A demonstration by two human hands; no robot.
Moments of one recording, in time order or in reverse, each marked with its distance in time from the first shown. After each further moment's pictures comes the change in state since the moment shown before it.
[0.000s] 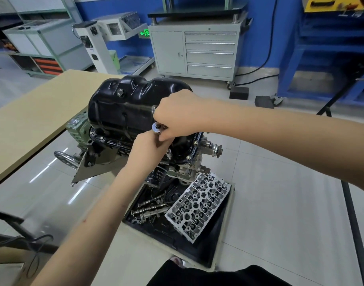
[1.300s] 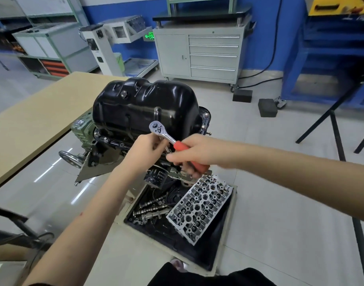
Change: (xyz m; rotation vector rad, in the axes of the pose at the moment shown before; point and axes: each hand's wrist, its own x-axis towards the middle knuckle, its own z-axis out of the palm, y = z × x) left_hand 0.004 -0.019 -0.003 -0.042 -0.109 -0.006; right_hand -0.061 -0.022 0.038 1.489 -0.320 0.379
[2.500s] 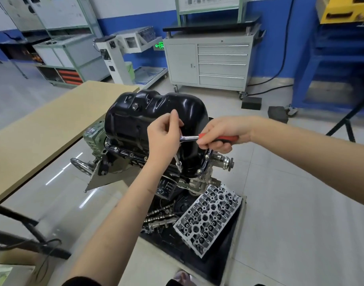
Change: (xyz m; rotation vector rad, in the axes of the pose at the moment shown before) left_hand 0.036 0.040 0.009 -0.557 0.519 0.148; right_hand 0.034 -0.003 -0.079 0.053 -0.282 0.052
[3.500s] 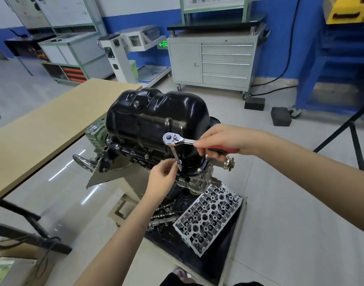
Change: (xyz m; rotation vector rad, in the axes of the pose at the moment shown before) left_hand -0.069 -0.064 -0.027 0.227 -0.216 -0.347; right_hand -0.009 0.009 0.026 -0.067 0.243 -0.092
